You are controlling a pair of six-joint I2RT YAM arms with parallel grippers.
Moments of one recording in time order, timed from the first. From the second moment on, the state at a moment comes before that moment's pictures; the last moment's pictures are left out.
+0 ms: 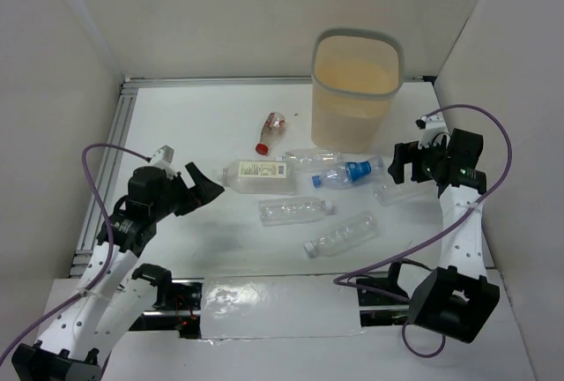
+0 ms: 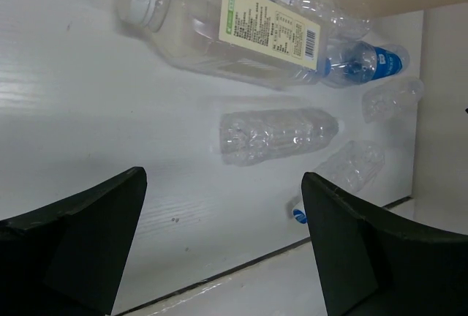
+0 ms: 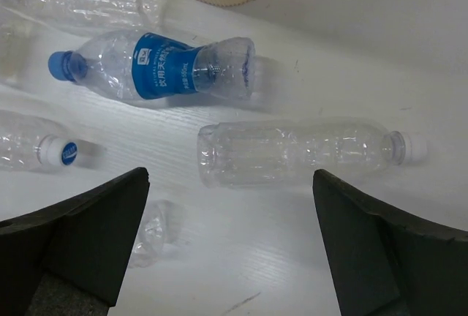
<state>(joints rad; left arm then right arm) -0.25 0.66 0.63 -0.53 0.20 -0.74 -0.37 1.05 0.92 -0.63 -0.51 -0.37</state>
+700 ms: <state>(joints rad) -0.28 0.70 0.65 -0.60 0.04 -1.05 -0.37 1.10 1.01 -0.79 -0.45 -0.71</state>
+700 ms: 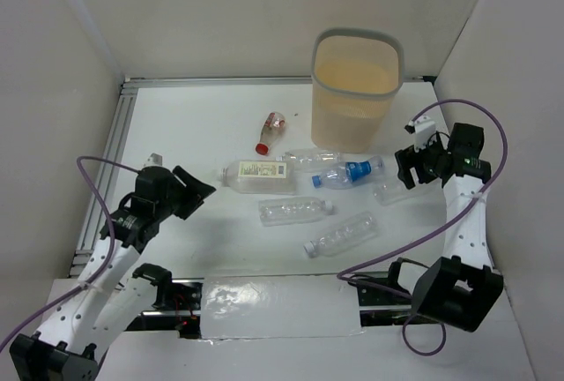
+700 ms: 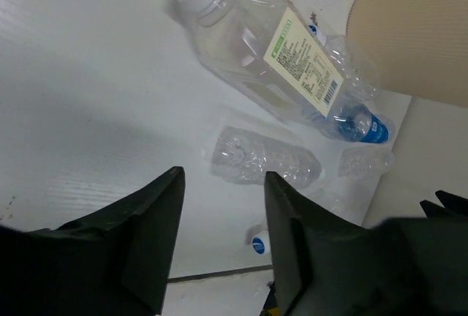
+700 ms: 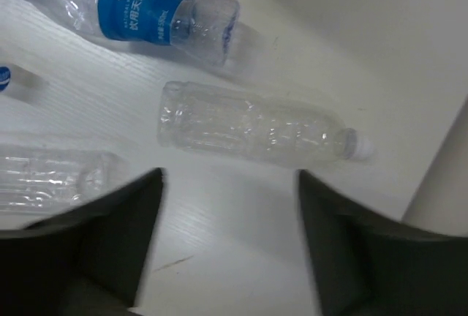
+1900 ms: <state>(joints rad) -0.33 1.34 0.59 -0.11 -0.08 -1.65 -0.05 1.06 0.96 -0.79 -0.48 -0.58</state>
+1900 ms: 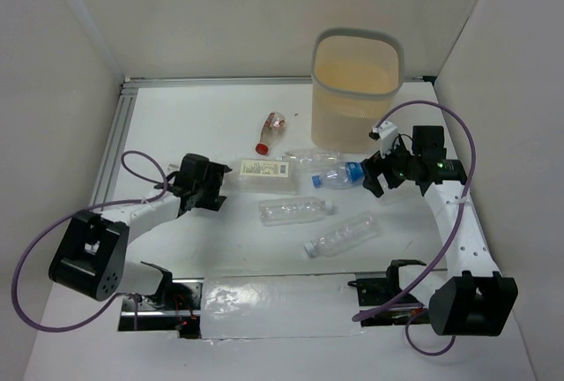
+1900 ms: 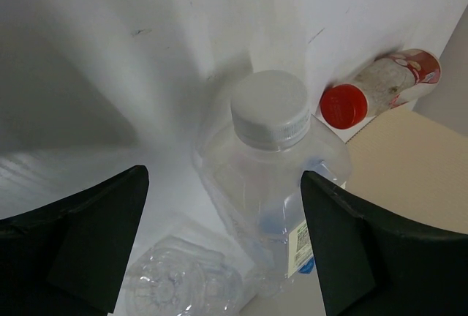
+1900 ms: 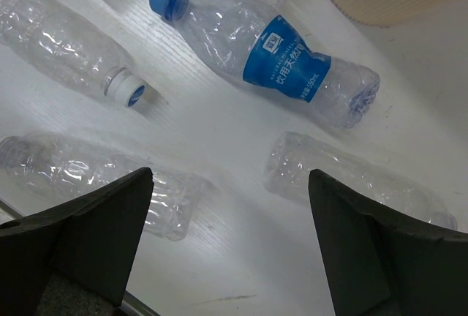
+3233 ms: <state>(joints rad) -0.28 1.53 0.77 0.00 -0.16 -1.50 -0.04 1.08 0.96 -0.79 -0.46 -0.58</state>
